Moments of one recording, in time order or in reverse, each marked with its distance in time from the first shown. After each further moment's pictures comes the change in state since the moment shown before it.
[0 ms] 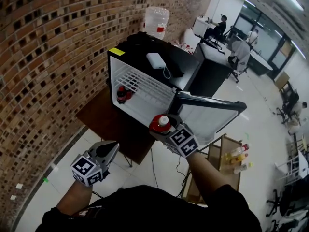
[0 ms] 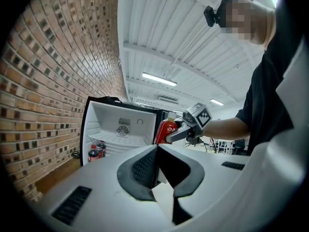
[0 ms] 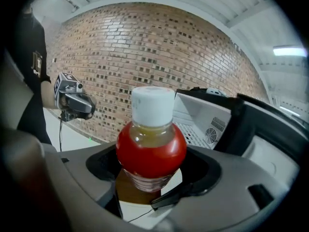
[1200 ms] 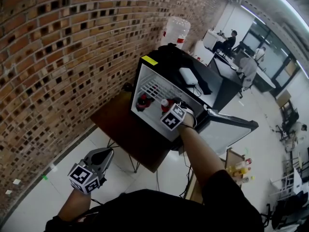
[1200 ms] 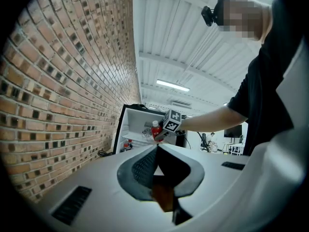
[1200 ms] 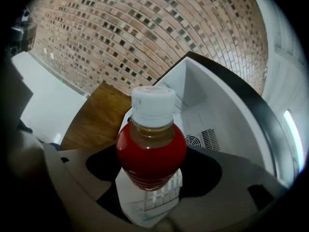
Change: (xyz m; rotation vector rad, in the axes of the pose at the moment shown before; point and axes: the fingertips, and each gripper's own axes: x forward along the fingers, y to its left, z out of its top) left arm -0.120 0.104 -0.013 -0.046 -0.069 0.159; right arm 0.178 -0.092 0.011 -0.364 0.552 -0.285
